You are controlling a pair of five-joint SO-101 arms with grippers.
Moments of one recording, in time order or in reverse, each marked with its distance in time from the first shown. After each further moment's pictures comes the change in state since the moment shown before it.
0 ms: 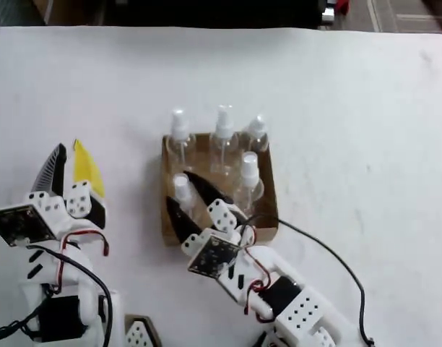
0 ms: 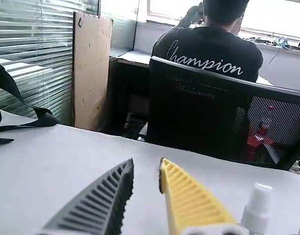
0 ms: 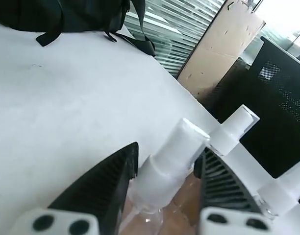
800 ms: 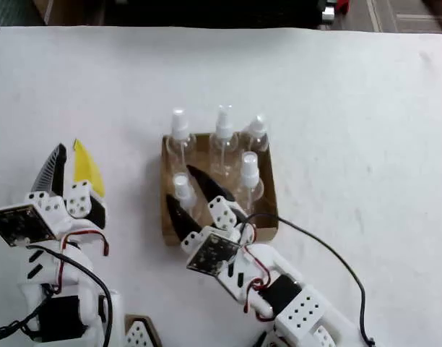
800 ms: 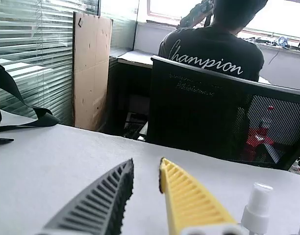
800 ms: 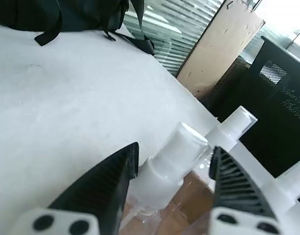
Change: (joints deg) left arm 0.0 0.0 0.0 0.0 0.0; right arm 0.4 0.0 -2.2 2.1 0.0
